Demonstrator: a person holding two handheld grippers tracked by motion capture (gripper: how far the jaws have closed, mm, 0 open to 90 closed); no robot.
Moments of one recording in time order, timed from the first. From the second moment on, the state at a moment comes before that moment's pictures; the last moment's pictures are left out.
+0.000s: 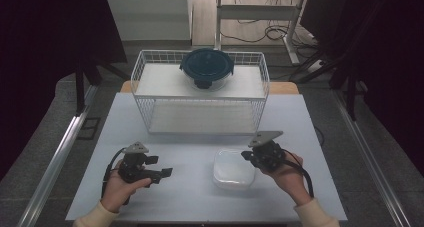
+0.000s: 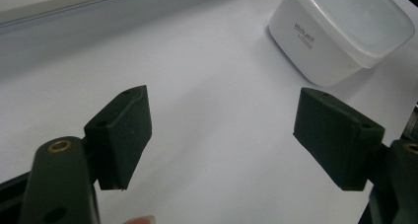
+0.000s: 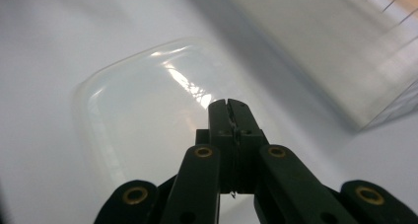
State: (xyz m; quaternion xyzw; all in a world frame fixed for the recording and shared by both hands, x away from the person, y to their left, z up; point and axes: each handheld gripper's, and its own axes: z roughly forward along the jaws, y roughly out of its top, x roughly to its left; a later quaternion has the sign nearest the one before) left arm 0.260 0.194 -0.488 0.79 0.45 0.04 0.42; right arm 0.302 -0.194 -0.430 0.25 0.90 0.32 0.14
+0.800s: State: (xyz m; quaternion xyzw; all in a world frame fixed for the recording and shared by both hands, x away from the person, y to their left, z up) left arm 0.259 0.194 -0.489 0.79 0.45 0.04 0.42; right arm 0.260 -0.217 -0.479 0.27 0.92 0.28 0.11
